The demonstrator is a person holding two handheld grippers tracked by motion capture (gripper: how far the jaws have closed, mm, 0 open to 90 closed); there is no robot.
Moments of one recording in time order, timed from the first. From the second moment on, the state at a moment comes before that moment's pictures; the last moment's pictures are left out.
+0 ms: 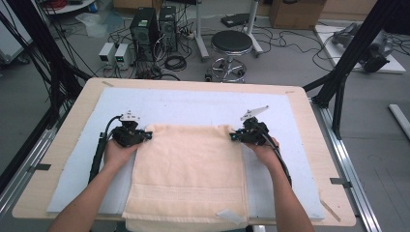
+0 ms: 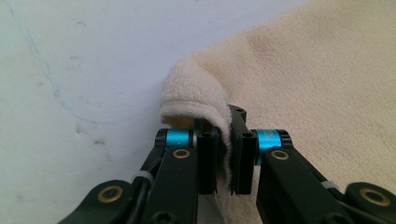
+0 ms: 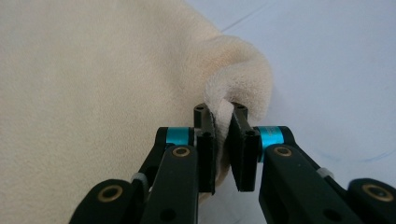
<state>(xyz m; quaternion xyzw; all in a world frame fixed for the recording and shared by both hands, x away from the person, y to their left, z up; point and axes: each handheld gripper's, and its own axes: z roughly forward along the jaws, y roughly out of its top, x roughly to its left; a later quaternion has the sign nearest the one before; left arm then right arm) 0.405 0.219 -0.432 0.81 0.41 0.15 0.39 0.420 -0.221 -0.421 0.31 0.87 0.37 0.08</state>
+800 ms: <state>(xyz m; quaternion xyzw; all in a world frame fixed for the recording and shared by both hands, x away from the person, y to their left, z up) 0.443 0.225 -0.384 0.79 0.41 0.18 0.42 0.453 -0.229 -0.393 0.35 0.85 0.37 0.15</state>
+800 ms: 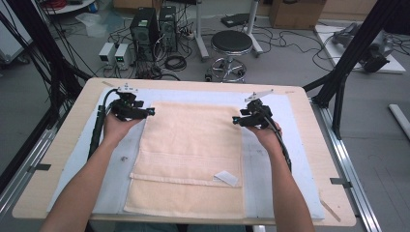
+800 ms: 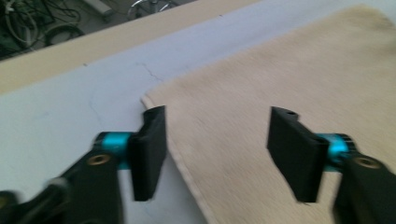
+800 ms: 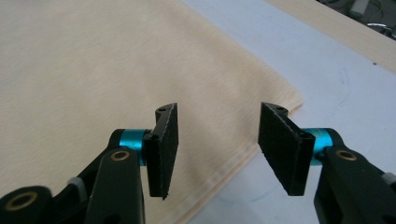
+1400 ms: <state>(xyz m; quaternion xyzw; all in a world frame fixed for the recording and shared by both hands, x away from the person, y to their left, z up) 0.343 0.230 -0.406 0.82 0.33 0.13 0.44 0.361 -0.218 -0.387 0.27 0.87 0.39 0.13</state>
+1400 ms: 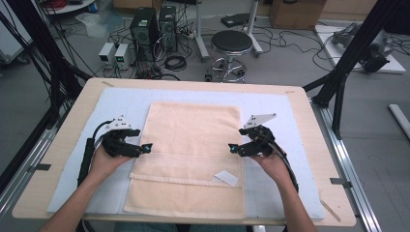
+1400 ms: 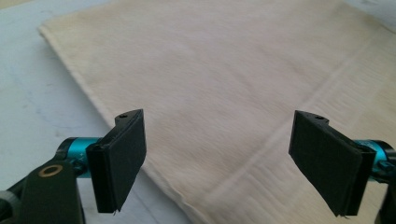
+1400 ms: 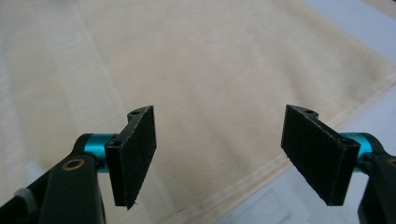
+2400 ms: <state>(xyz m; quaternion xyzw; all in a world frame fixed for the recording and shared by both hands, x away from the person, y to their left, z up) 0.271 0.242 -0.437 0.86 0.29 0.12 0.41 0.287 -0.212 -0.435 0.21 0.90 0.38 0.10</state>
